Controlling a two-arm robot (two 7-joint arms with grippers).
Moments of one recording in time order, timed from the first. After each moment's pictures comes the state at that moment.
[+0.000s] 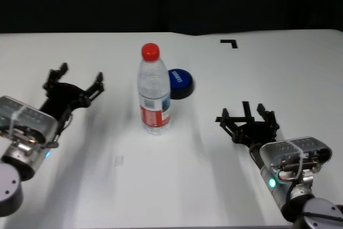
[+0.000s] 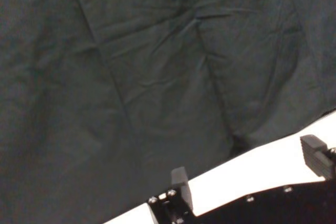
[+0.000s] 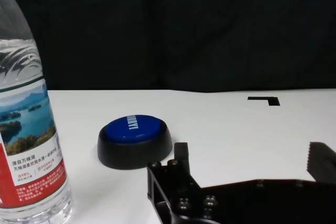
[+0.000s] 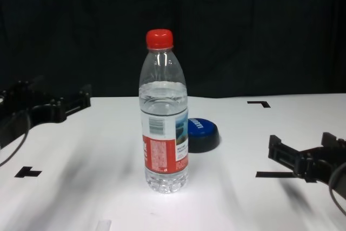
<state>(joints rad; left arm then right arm) -0.13 0.27 0.12 -1.43 0.07 -0.21 -0.17 -0.06 0.16 -0.26 -1.64 0.19 -0.04 -0.06</state>
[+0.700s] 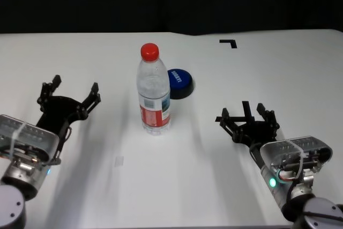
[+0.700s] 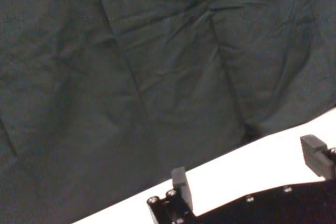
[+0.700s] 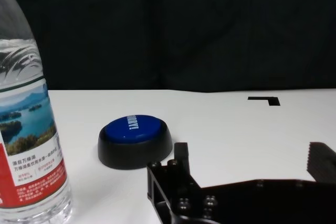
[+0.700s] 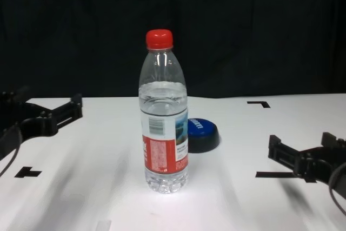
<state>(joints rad) -0.01 0.23 0.08 -1.56 0.13 -0.18 -0.10 -0.06 0.16 -0.26 -1.64 0.19 -0.04 -0.06</state>
